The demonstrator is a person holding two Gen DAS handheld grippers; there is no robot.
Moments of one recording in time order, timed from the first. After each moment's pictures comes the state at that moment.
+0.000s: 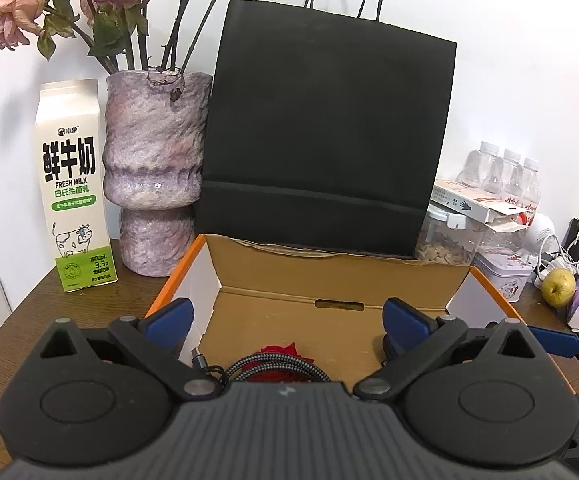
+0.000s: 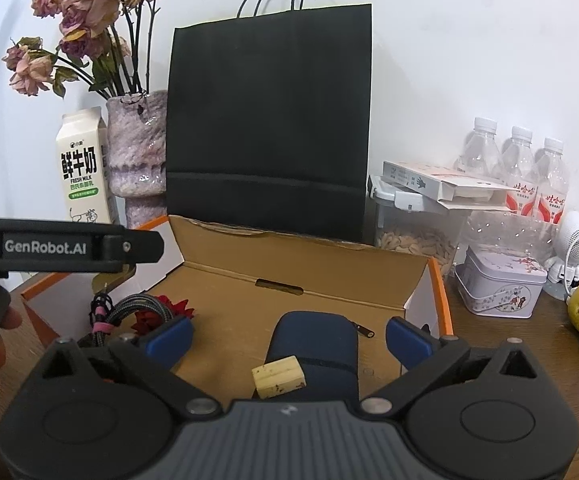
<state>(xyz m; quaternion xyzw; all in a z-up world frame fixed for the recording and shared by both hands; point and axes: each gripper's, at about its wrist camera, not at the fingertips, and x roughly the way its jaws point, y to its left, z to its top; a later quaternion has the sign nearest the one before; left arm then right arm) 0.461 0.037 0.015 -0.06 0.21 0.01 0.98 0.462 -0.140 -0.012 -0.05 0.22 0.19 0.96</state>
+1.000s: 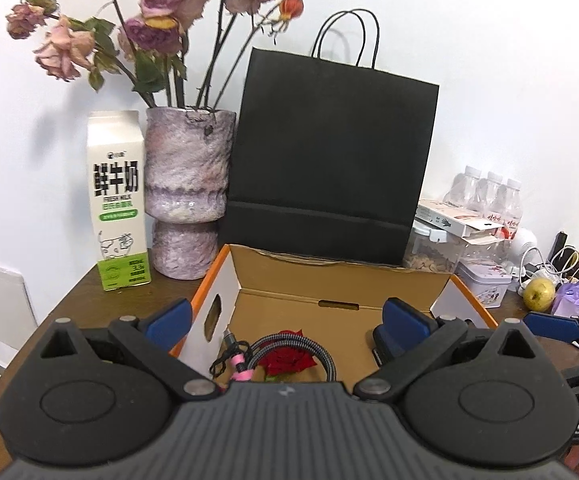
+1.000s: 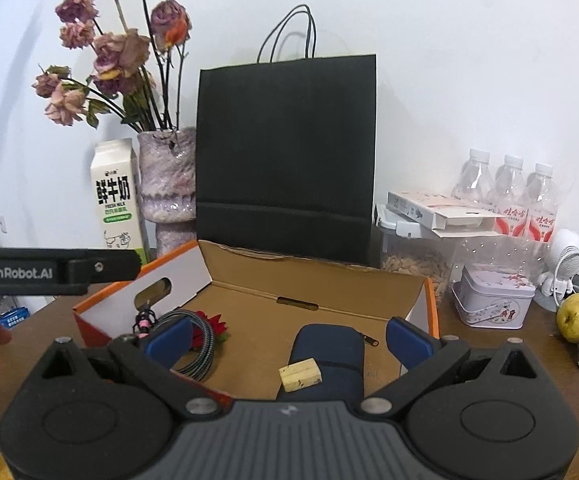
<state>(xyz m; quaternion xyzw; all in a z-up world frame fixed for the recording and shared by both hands) 0.386 0.044 0.041 -0.07 0.19 0.02 0.98 0.409 -0.153 0.020 -0.04 0.19 0.21 0.96</state>
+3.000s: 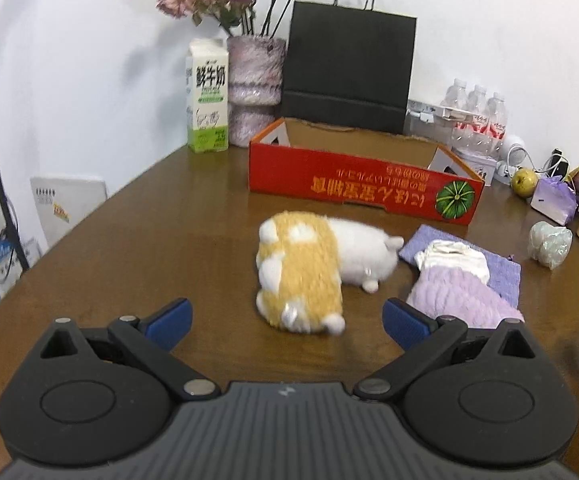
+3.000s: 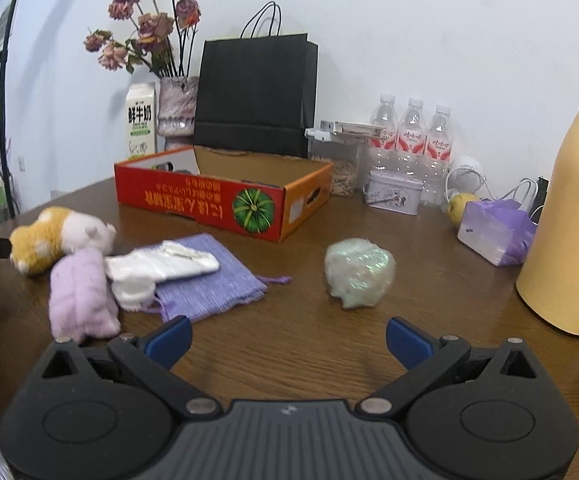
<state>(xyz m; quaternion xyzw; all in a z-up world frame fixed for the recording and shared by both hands) 0.148 -0.002 -0.020 -0.06 0.27 0.09 0.96 0.218 -0.340 -0.037 -0.09 0.23 0.21 0.94</state>
